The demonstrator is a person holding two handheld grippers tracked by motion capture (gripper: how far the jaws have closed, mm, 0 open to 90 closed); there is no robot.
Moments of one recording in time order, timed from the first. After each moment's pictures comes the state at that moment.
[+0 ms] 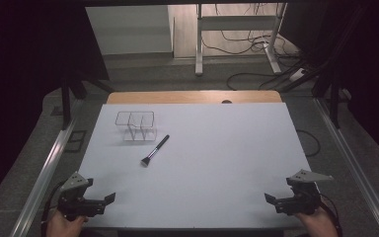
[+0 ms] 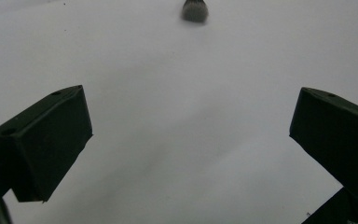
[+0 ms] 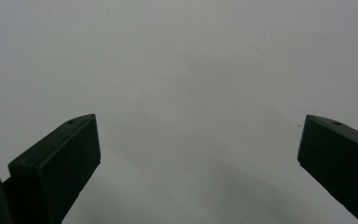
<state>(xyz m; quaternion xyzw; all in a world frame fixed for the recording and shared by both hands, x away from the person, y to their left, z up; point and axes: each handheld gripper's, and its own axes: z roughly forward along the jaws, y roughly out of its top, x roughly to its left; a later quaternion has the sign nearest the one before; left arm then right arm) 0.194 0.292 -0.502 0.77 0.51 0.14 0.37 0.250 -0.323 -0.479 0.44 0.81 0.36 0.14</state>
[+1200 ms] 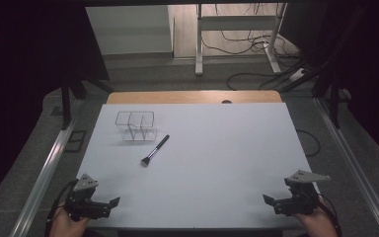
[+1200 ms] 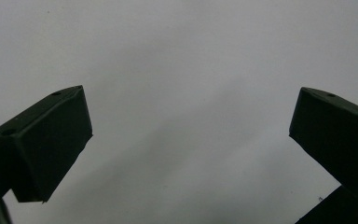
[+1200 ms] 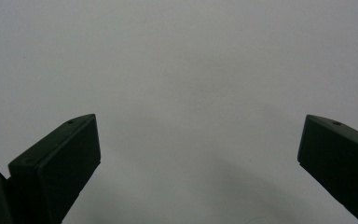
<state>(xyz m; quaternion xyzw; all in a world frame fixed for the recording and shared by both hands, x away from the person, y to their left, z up) 0.197 0.276 -0.505 0.80 0.49 0.14 0.31 0.250 -0.320 -0.480 0.43 0.82 0.35 0.14</state>
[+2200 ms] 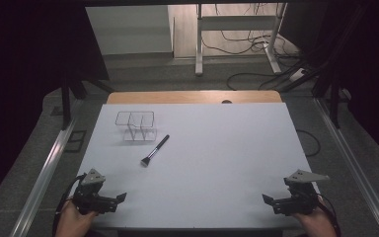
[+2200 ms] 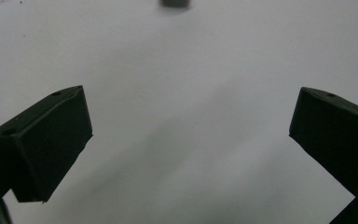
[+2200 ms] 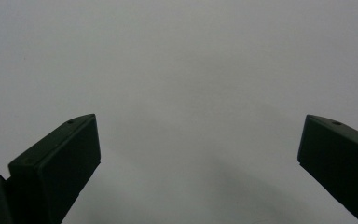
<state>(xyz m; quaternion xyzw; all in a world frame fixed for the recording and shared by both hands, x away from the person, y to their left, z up) 0.215 0.264 -0.506 0.81 0.48 0.13 0.32 0.250 -0.317 -0.479 0.42 0.82 0.35 0.14</state>
